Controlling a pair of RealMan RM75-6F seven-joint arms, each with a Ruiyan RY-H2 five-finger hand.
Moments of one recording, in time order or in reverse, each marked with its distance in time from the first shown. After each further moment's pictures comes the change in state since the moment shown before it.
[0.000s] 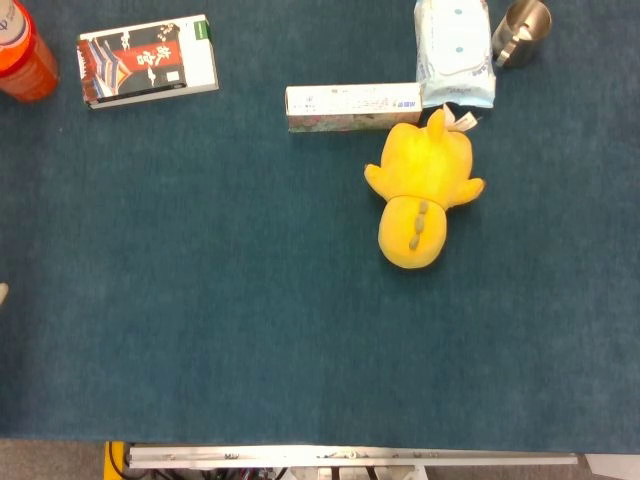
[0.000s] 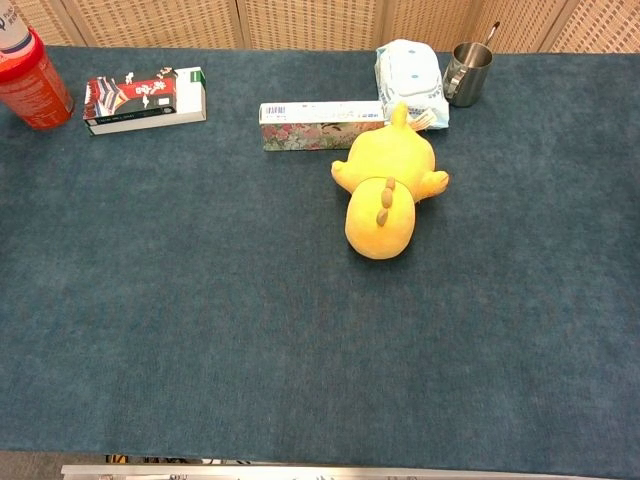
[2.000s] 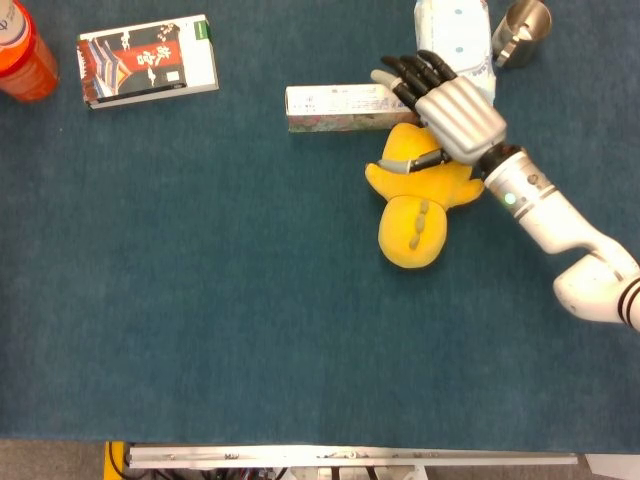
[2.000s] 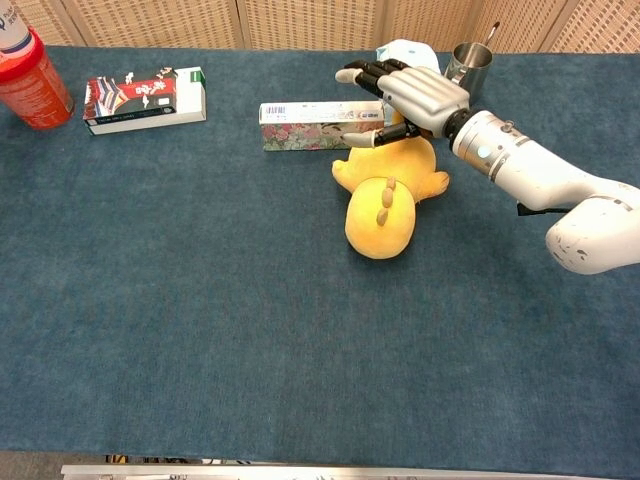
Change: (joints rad) left arm 0.061 0.043 0.026 -0.049 -0.082 -0.006 -0.025; right arm 0.585 -0.711 0.114 0.807 -0.076 -0.535 0.400
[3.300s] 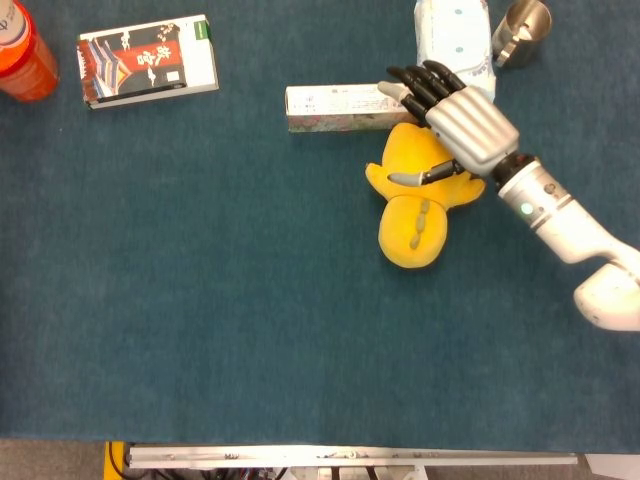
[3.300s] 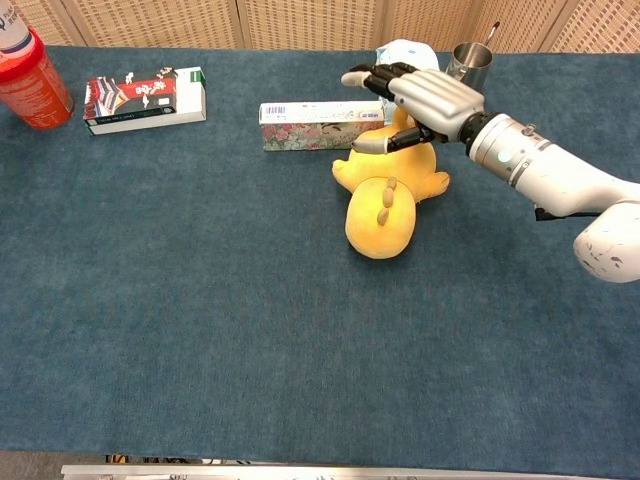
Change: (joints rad) left arm -0.002 -0.003 0.003 -0.012 0.003 0.005 0.019; right arm -0.043 0.079 -0.008 -0.116 -0.032 0.022 0.016
